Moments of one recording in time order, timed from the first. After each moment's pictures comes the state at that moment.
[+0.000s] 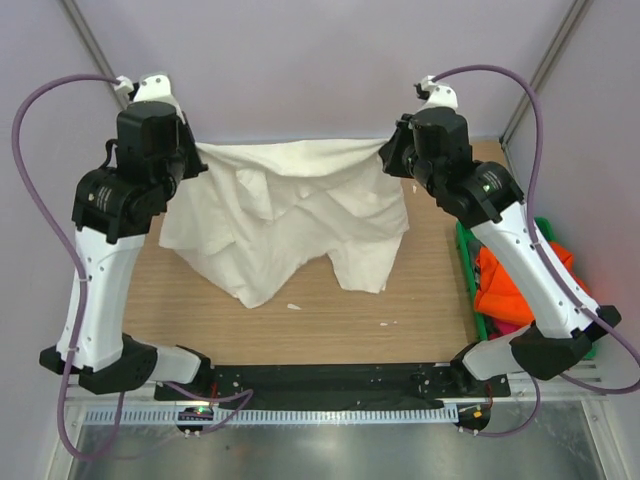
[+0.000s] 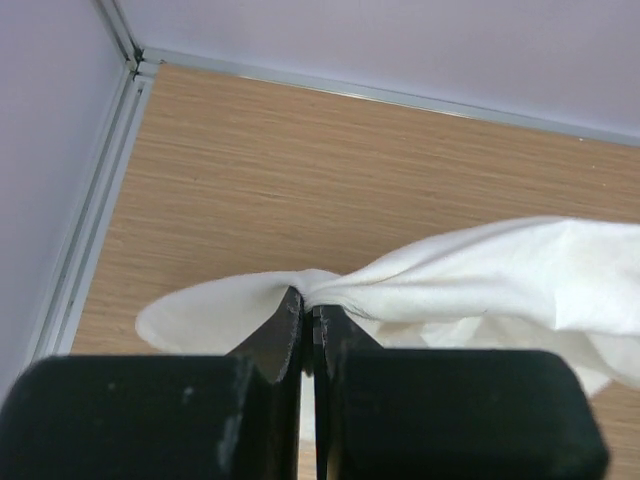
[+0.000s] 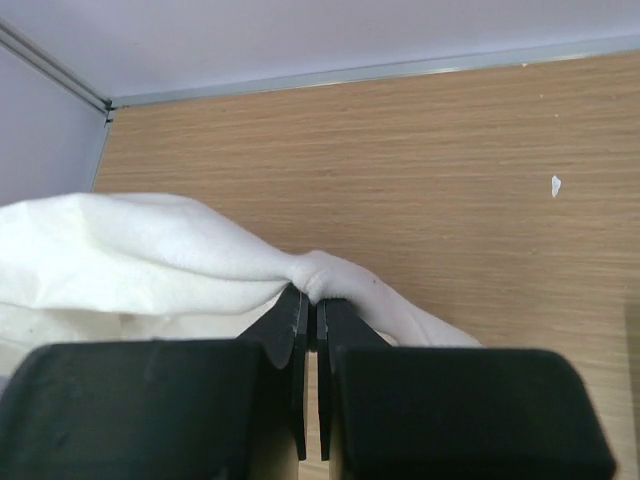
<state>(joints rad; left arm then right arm) -0.40 1.37 2.09 -1.14 -0.47 -0.32 0.61 1.40 1.81 -0.78 0.35 0.49</state>
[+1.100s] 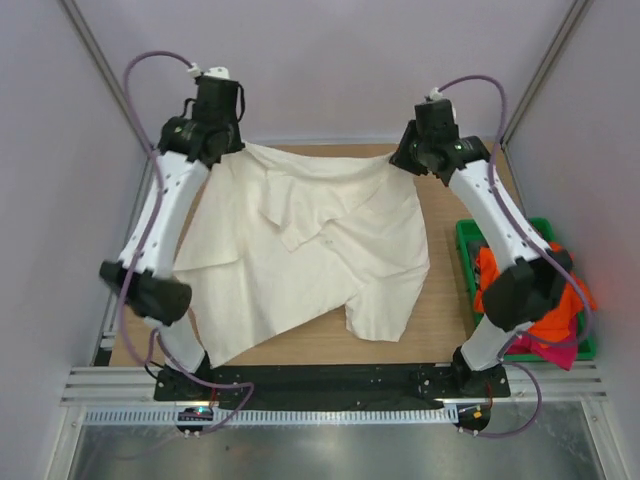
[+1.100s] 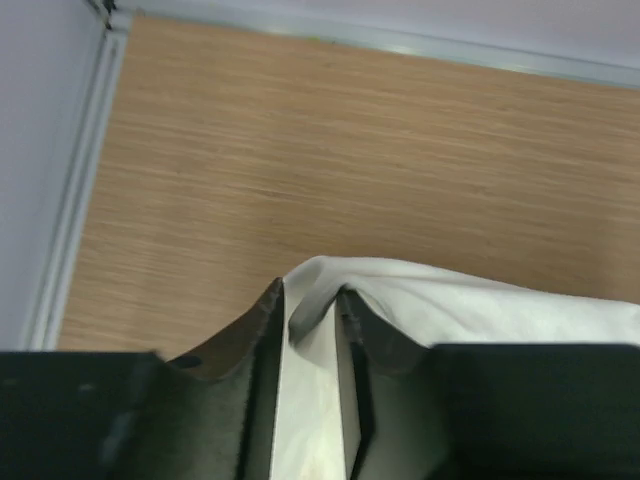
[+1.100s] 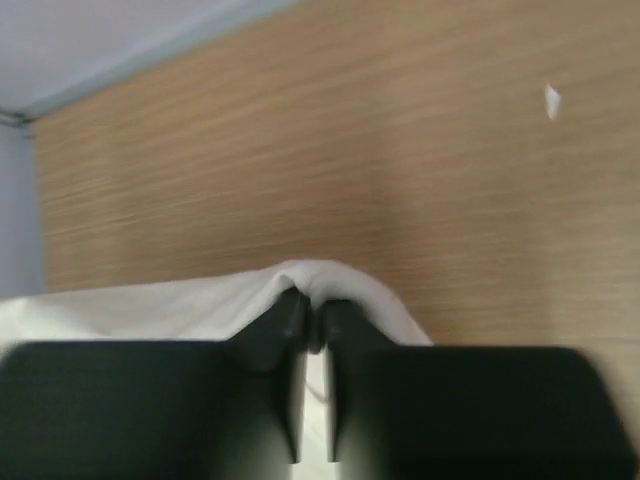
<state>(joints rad) -0.37 1.58 2.08 -1.01 -0.44 -0.28 0.37 1.55 1.75 -0.72 0.10 0.60</state>
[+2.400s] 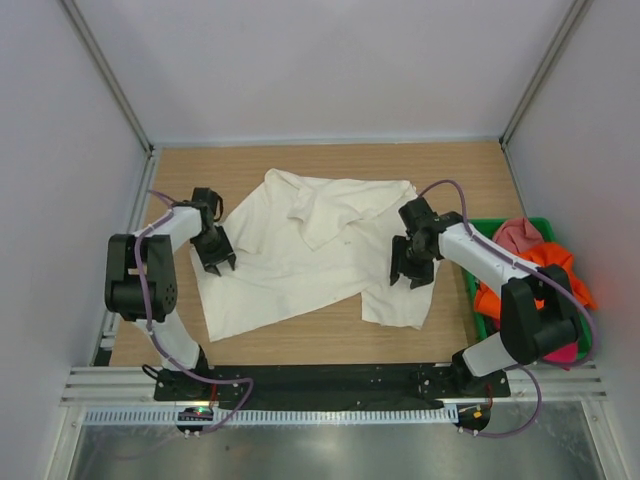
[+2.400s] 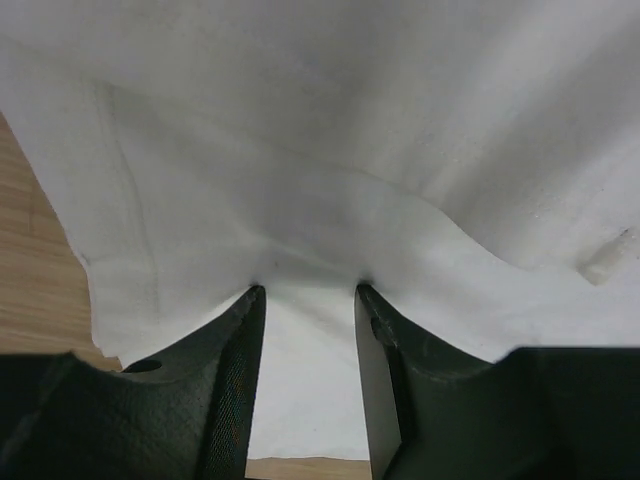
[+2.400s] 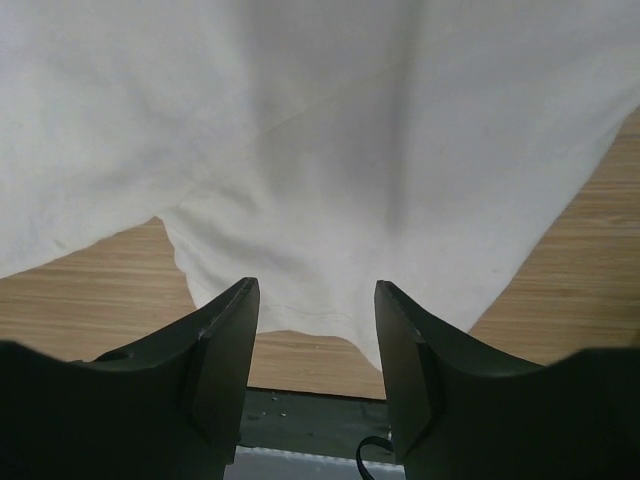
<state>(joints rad) -0.06 1.74 1.06 -0.74 -0.01 -0.51 0.38 1.48 0.97 -0.82 -0.06 0.51</state>
